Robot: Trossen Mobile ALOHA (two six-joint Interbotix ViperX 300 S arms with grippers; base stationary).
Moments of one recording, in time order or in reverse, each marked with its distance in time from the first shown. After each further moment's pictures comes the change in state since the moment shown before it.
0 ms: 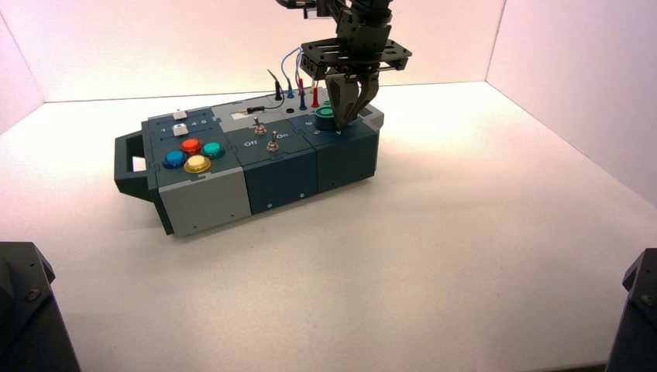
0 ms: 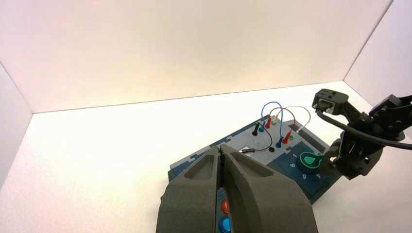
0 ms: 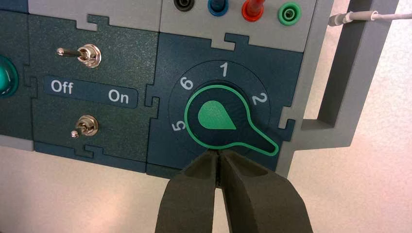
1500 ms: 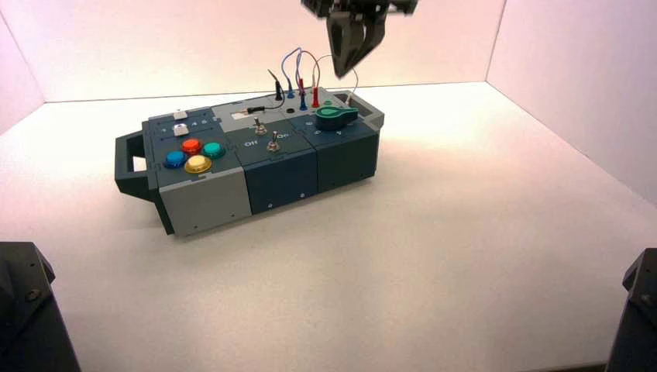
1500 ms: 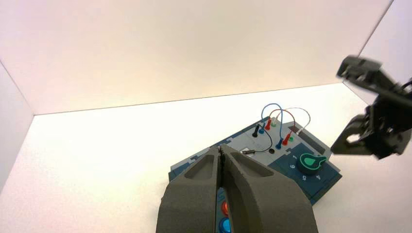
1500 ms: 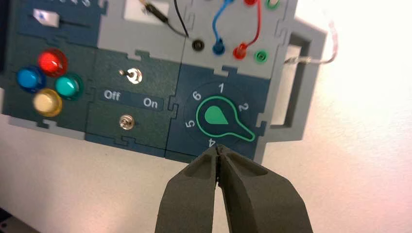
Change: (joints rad) left arm -0.002 -0.009 0.000 0.003 0.002 0.000; right arm 0.003 -0.187 -0.003 -0.035 0.054 -0.009
